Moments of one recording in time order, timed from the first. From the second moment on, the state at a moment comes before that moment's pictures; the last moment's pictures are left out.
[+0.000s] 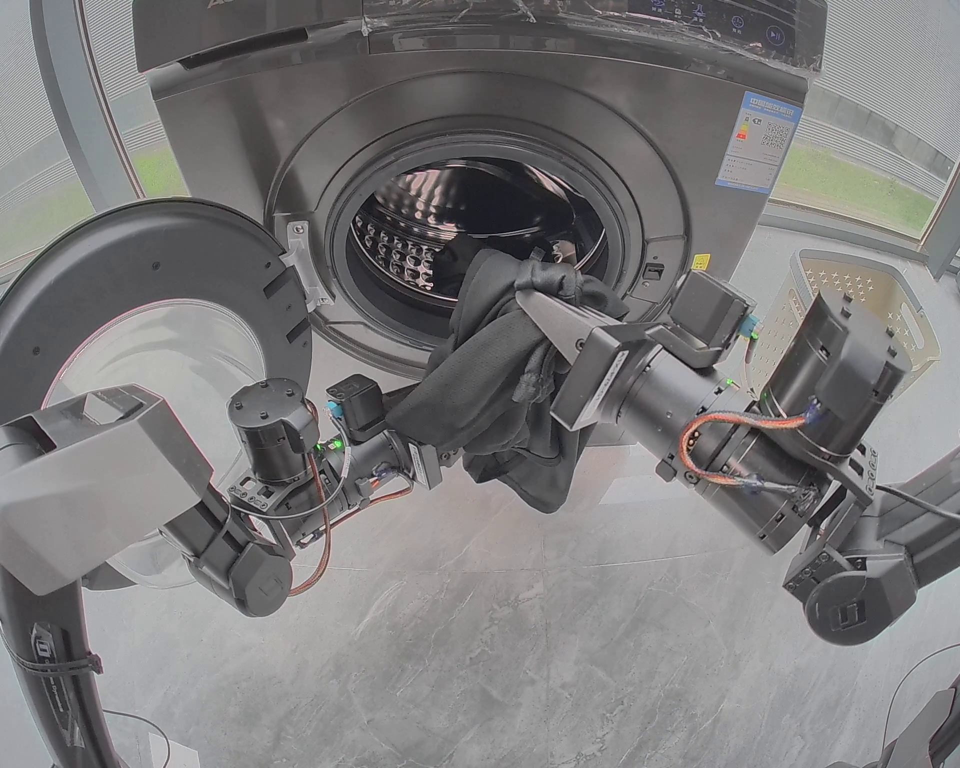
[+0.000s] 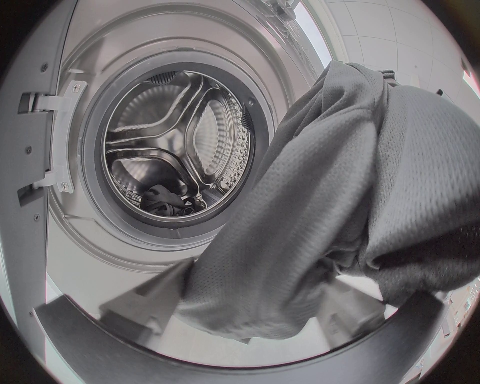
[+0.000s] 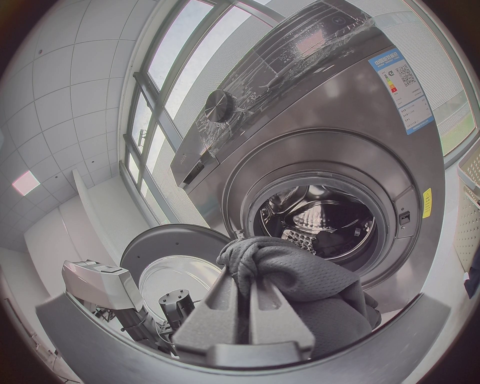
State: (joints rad) left arm -0.45 2.16 -0.87 -1.42 -0.33 -0.08; right arm 0.82 1.79 -0.86 -1.24 -0.08 0.23
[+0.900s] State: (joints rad) left arm -0.47 1.88 -0.54 -1.53 -0.31 -0.14; right arm 0.74 1.86 -0.80 -1.30 -0.04 0.24
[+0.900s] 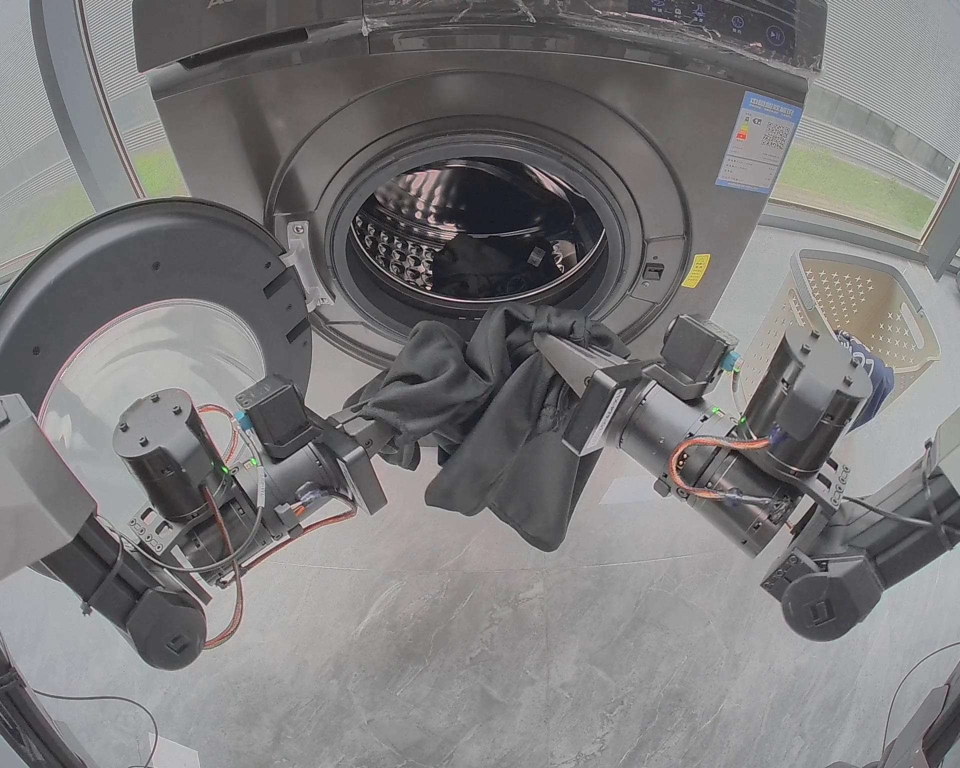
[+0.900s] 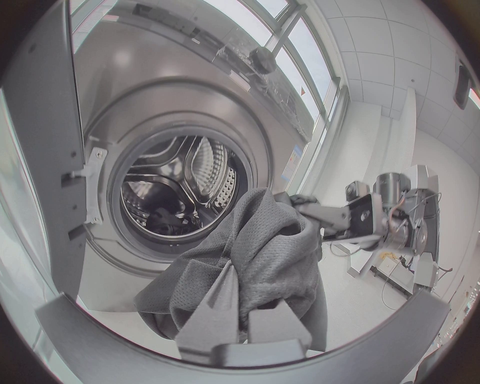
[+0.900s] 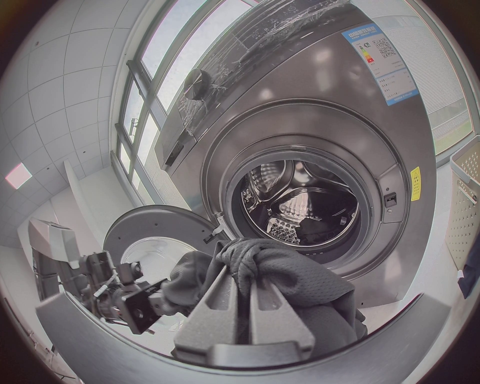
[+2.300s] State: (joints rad) left arm -0.52 1.82 -0.66 -1.54 -0.13 -0.14; right arm 0.72 2.05 -0.61 -1.42 0.00 0.10
